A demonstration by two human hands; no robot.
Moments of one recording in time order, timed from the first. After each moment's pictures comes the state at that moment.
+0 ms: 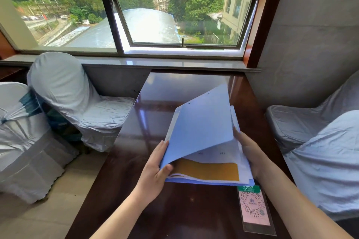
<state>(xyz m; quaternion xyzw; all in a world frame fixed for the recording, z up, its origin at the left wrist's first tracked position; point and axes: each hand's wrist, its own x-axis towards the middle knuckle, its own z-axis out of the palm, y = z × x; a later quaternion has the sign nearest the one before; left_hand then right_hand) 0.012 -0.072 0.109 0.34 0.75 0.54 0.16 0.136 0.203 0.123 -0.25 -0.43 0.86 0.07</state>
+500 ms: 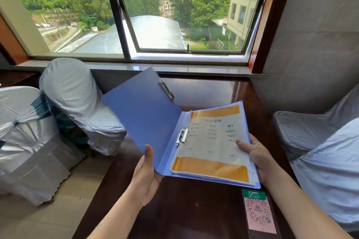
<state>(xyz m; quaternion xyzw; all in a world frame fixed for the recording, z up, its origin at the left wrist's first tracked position) 0.002 -0.083 0.127 0.07 0.49 0.81 0.32 0.140 0.201 0.130 -0.31 -0.49 0.79 0.17</state>
